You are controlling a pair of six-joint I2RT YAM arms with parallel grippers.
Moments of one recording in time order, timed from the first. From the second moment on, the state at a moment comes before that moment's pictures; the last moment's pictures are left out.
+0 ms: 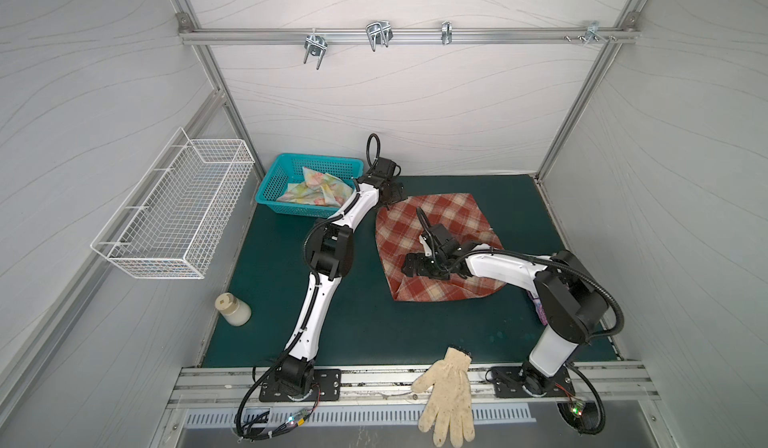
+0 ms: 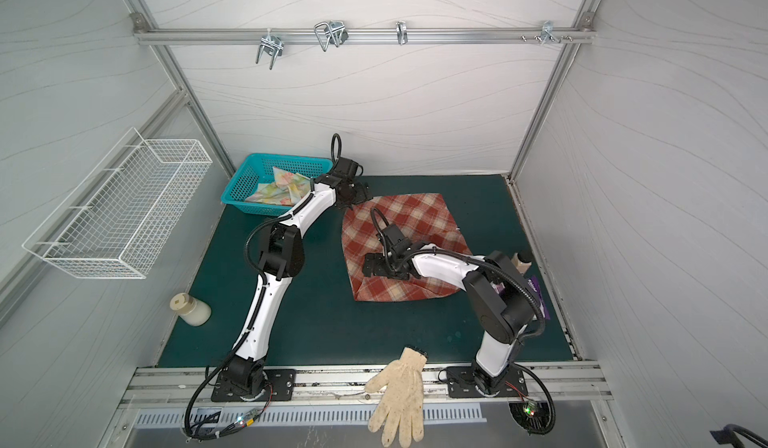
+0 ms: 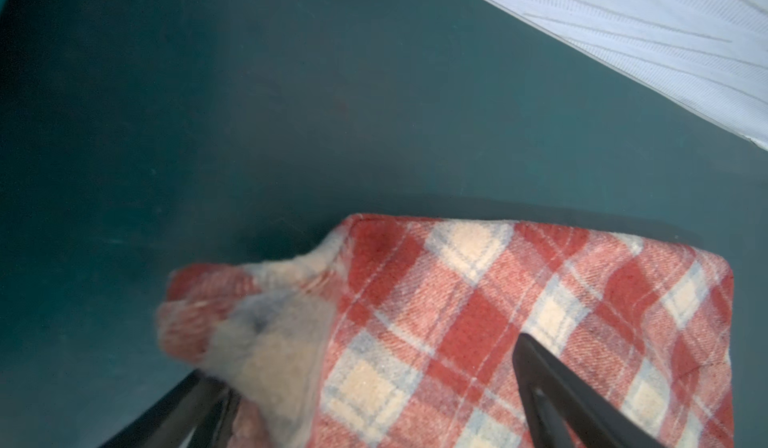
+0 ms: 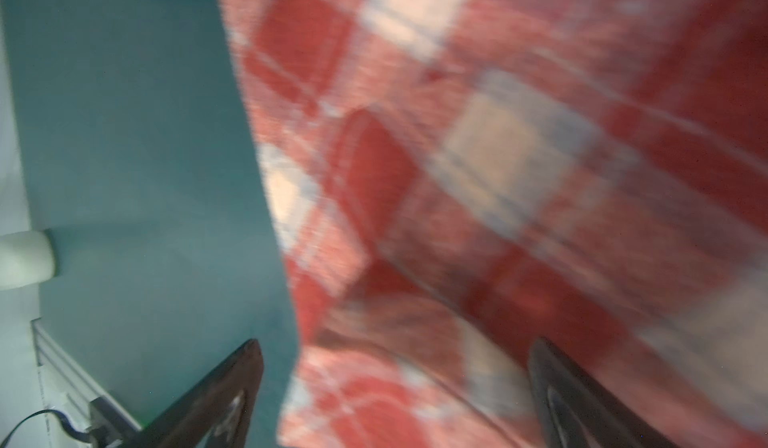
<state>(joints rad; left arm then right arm) -0.35 2.55 2.36 -0.79 0.01 -0.58 0.80 1.74 1.08 -0.35 -0.19 0.69</state>
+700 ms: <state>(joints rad) -0.34 1.72 1.53 -0.63 0.15 -0.65 0.69 1.31 1.03 -0.41 -0.10 0.59</state>
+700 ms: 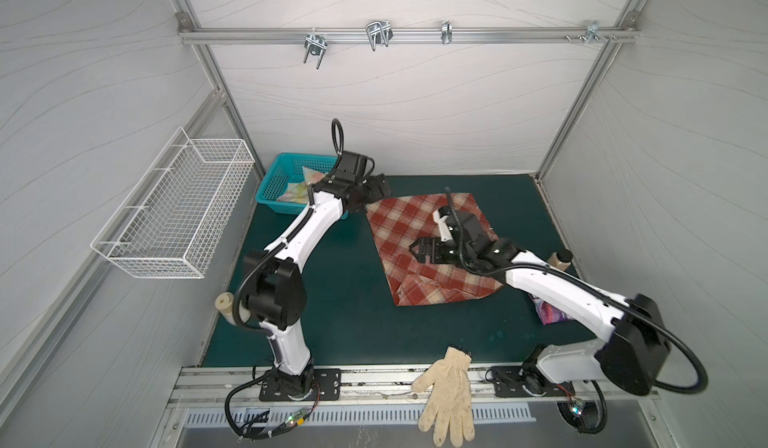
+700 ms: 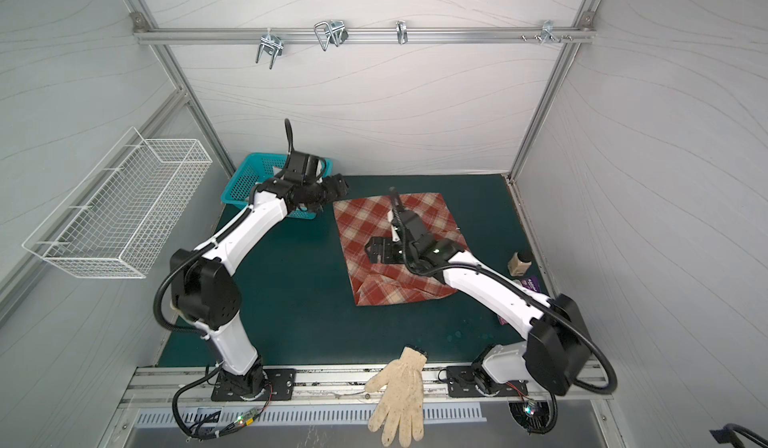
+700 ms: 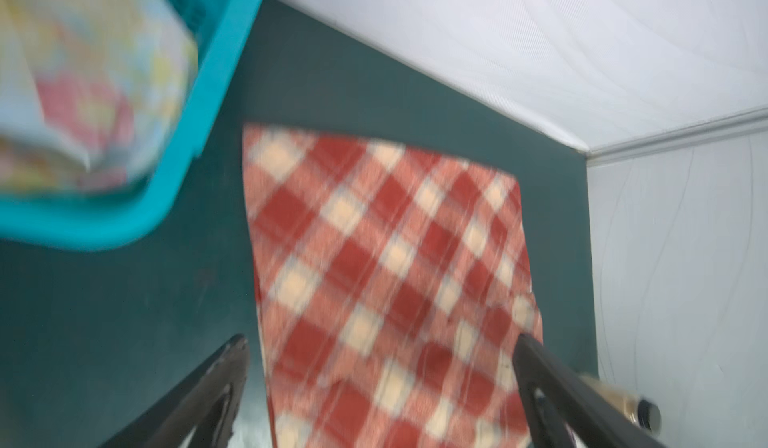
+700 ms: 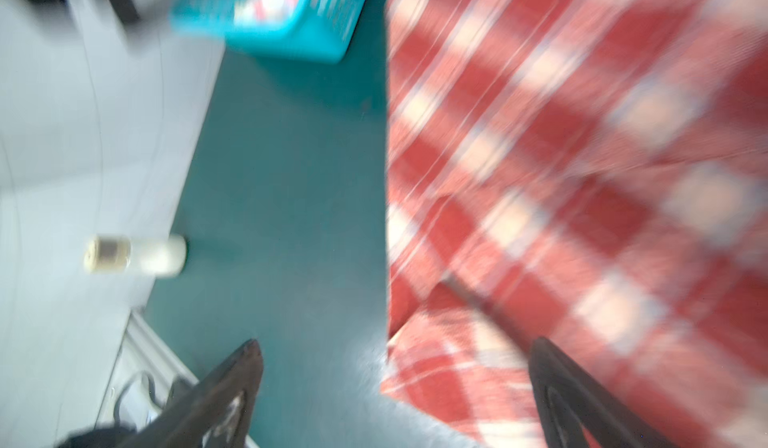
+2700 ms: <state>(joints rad) -0.39 2.15 1.59 -0.56 0.09 -0.68 0.18 1.62 0.87 -0.40 -0.41 0.53</state>
